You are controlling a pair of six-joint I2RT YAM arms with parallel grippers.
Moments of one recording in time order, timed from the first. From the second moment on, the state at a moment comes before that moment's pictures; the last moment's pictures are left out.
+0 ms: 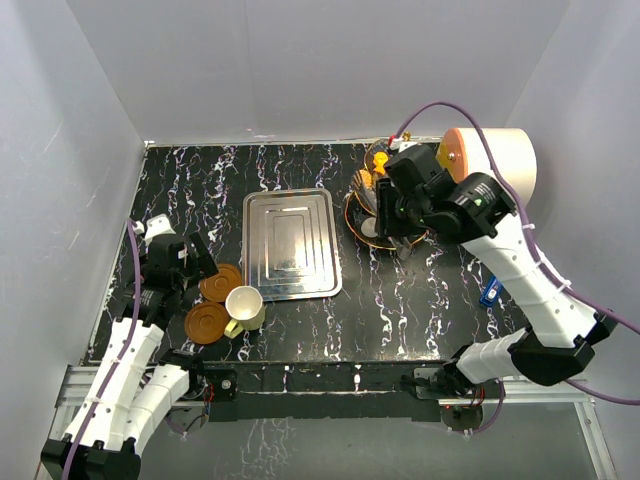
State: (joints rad) left arm -0.19 0.71 0.72 -0.75 -0.35 -0.47; right arm 0.74 1.38 1.82 -1.33 0.22 0.50
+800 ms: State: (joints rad) left arm -0.20 0.71 0.72 -0.75 -0.35 -0.47; right arm 0.47 1.33 1.77 -1.35 0.37 0.39
